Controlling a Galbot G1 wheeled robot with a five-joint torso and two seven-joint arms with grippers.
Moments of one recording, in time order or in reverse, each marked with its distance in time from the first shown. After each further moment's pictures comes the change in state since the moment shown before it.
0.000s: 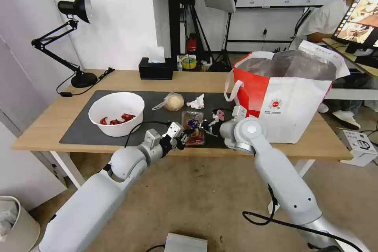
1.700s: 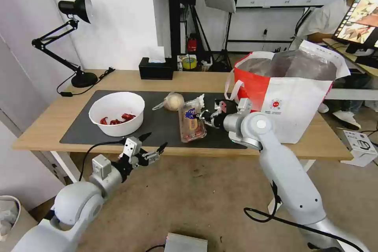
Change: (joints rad) left arm 0.542 0.069 -0.479 -0.312 -0.036 -0.096 -0.019; right arm 0.007 0.009 0.084 0.086 0.046 -0.001 -0.074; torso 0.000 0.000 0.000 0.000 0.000
